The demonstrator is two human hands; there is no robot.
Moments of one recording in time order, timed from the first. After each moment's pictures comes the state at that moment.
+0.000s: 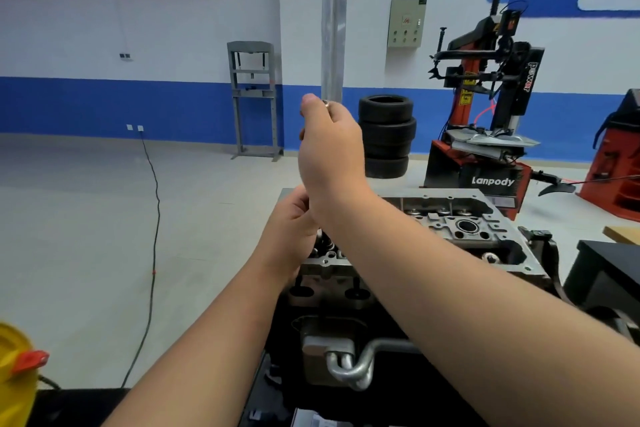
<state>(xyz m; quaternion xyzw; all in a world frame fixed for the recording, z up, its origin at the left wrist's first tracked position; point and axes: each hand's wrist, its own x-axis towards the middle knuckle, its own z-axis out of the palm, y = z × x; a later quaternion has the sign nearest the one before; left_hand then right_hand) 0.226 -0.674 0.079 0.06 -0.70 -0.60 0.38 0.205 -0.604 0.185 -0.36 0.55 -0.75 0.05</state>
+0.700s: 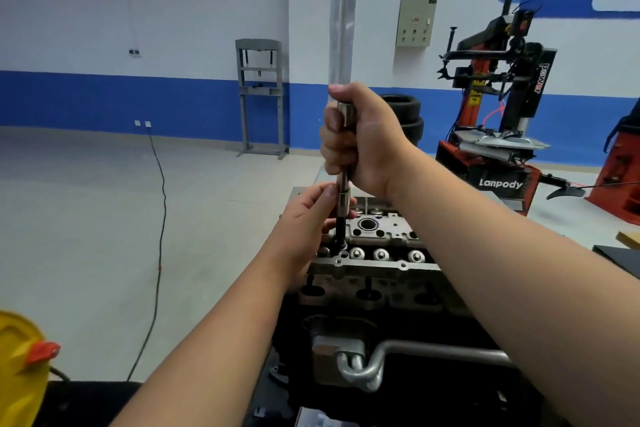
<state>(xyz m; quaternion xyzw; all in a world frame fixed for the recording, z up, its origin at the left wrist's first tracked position) 0.229 -0.679 0.077 0.06 -0.67 -0.65 0.35 0.166 -0.590 0.207 -0.44 0.50 -0.68 0.31</state>
